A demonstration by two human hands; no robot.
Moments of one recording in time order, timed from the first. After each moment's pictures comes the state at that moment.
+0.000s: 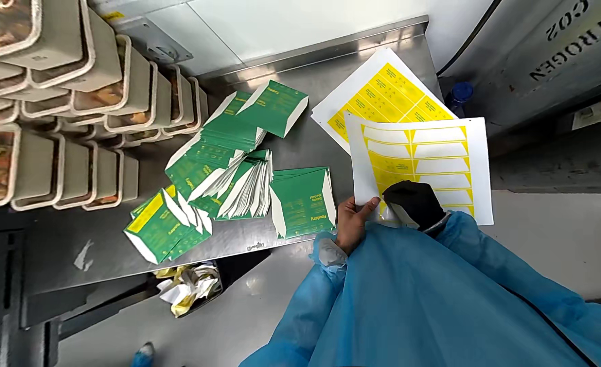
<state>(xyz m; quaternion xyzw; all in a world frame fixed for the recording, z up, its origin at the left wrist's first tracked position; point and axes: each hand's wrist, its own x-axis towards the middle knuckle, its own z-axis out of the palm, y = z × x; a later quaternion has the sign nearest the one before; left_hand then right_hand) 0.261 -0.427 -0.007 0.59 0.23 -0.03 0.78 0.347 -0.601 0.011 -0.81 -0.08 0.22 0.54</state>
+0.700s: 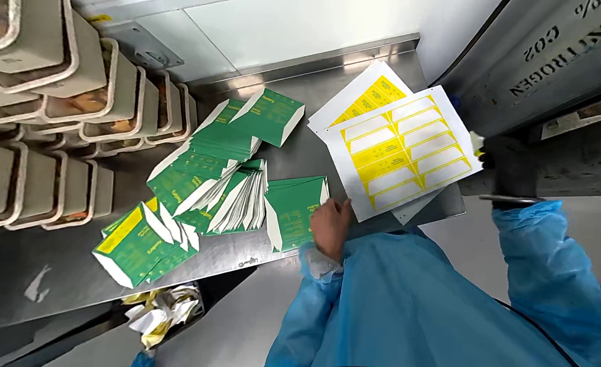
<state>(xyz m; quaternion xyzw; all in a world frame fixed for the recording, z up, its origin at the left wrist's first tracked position) 0.271 -0.379 0.013 0.90 0.25 -0.13 0.32 0.432 -0.688 0.091 -0.83 0.16 -0.01 0.53</state>
